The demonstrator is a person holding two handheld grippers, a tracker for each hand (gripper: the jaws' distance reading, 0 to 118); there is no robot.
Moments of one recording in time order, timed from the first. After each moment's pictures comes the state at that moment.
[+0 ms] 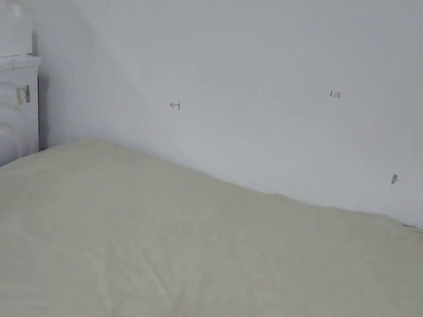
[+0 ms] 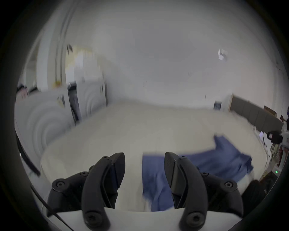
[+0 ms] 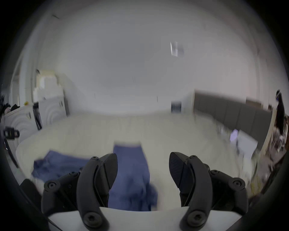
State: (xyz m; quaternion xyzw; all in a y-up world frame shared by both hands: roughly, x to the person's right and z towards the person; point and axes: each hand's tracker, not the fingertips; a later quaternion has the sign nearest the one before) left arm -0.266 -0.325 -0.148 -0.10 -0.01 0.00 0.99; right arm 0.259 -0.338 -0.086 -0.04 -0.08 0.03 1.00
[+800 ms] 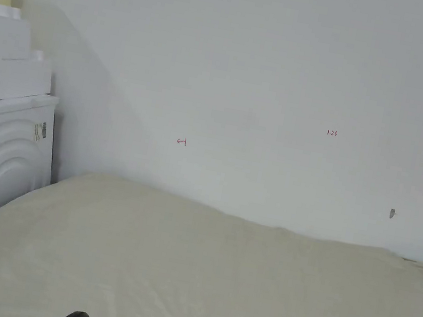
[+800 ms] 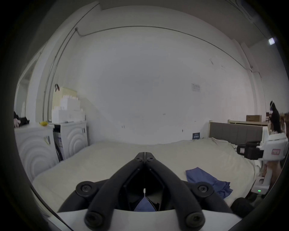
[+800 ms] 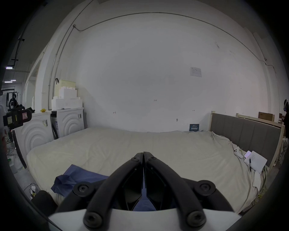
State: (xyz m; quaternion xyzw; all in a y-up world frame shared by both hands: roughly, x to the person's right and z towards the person) left arm -0.198 -0.282 -0.117 -0.02 -0.10 0.01 0.99; right arm 0.178 -0.317 -0.109 -0.07 0.01 0.02 1.00
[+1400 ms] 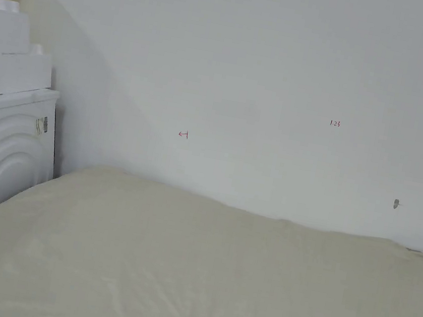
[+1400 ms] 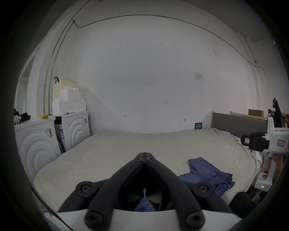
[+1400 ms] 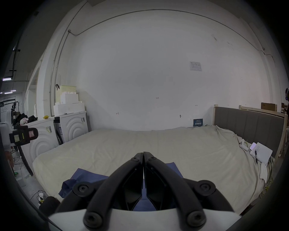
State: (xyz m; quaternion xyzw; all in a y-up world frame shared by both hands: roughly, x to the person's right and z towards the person) left arm -0.198 -0.294 -0.125 -0.06 -0.08 0.00 0.99; right arm 0.181 -0.319 -0.108 -0.07 0.01 -0.02 1.00
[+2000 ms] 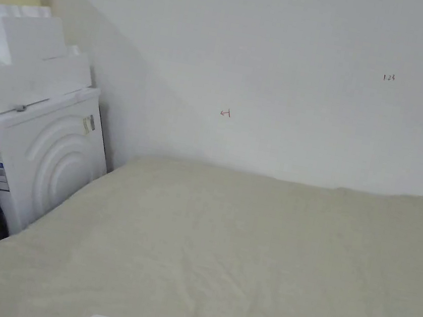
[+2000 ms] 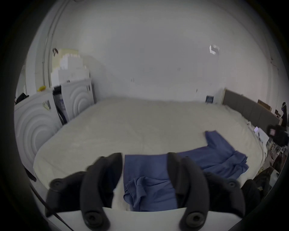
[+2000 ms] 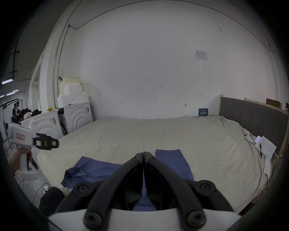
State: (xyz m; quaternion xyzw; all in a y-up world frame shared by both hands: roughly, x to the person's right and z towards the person) left arm -0.233 -0.369 -0.240 -0.27 -0.05 0.00 0.96; right arm 0.182 -0.347 -0.114 -0.13 0.04 -0.02 0.99
